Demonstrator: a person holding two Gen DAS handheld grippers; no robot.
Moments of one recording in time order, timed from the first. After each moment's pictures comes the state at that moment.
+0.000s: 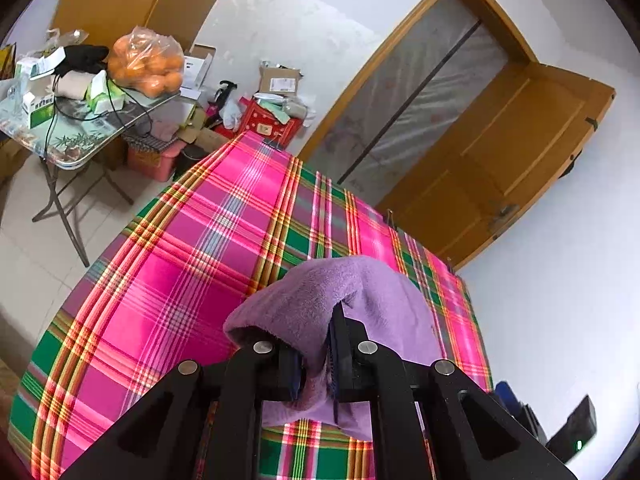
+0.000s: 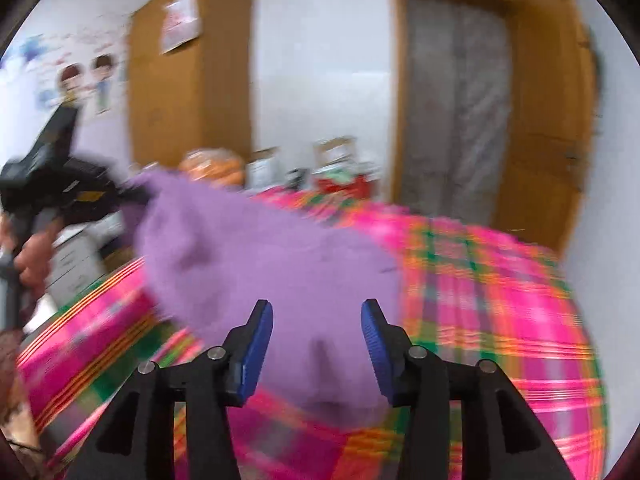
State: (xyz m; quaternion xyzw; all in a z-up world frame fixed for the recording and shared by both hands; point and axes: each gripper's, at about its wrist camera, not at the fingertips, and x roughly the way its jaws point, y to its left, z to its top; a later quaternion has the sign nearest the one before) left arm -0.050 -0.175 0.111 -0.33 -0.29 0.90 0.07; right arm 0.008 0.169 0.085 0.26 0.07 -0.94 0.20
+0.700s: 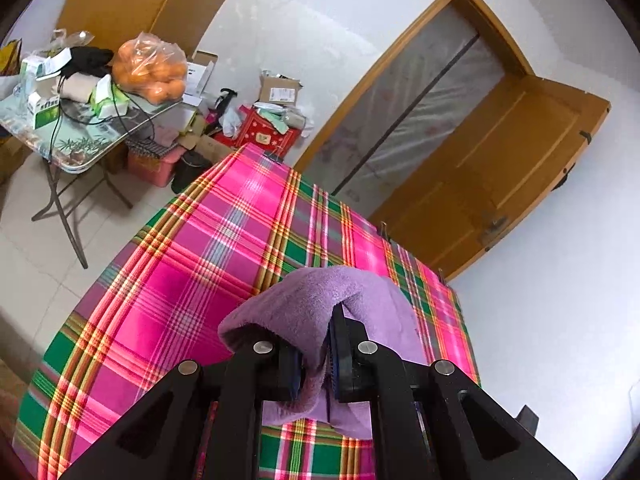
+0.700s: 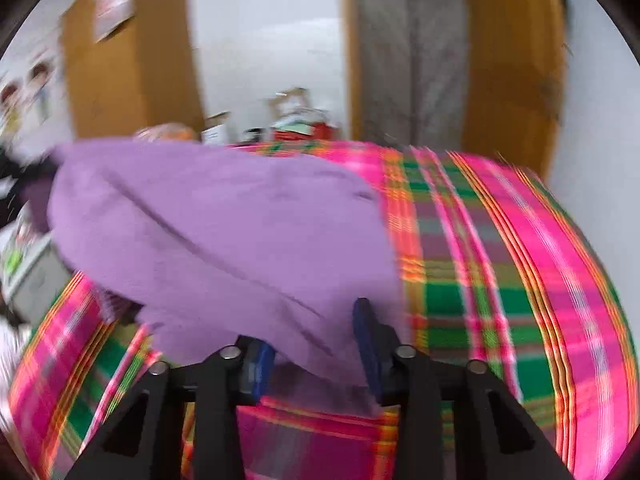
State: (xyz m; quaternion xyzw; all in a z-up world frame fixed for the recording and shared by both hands) left arm -0.036 -0.189 0.125 -0.32 -0.30 0.90 0.07; right arm -0.042 0.182 0.037 0.36 -0.03 -0.93 0.11
